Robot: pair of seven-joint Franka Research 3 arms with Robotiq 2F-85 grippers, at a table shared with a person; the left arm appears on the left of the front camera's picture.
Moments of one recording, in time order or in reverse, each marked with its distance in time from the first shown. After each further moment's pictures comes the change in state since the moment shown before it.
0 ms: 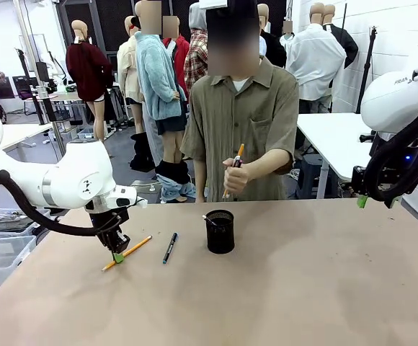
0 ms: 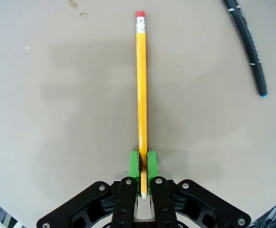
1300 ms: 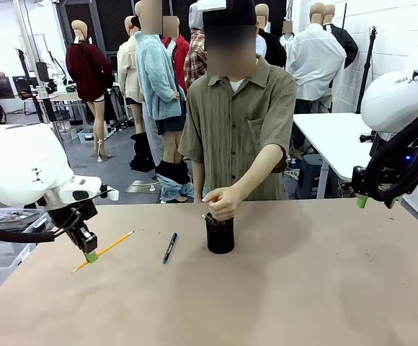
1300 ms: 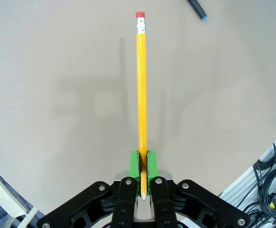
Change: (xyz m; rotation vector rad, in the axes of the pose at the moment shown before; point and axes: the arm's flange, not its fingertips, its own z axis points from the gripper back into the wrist) left arm -0.100 -0.006 0.069 -0.069 -0.095 -0.069; right arm 0.000 0.000 0.000 0.001 0.000 -0.001
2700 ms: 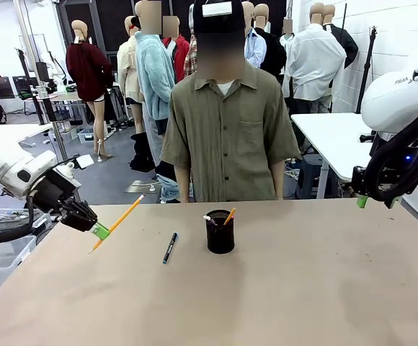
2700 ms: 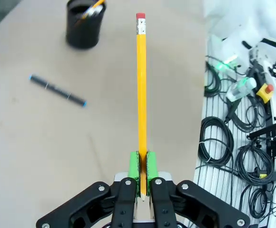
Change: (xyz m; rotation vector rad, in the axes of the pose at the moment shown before) left arm -0.014 0.010 0.045 -0.467 -0.468 -0.476; right arm 0.000 0.000 0.000 0.000 0.000 0.000
